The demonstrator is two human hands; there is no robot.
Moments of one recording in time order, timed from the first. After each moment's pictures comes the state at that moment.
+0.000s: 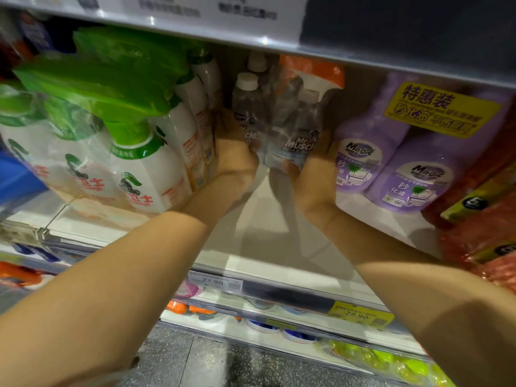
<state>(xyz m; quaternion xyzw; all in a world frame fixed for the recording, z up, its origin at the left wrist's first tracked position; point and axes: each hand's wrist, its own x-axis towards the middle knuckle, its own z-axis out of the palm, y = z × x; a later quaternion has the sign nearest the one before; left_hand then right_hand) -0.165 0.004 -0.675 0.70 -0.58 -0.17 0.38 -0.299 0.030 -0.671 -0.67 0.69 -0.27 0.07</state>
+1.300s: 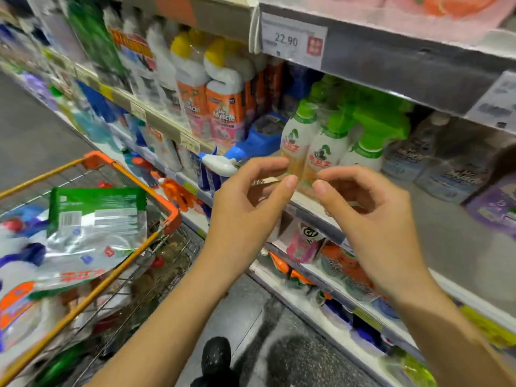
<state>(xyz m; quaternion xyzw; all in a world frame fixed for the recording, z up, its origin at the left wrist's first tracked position) -0.023 0.339 -0.519 0.62 -0.40 -0.27 0.62 -0.157 0.266 -0.521 -0.69 0.33 -0.41 0.49</state>
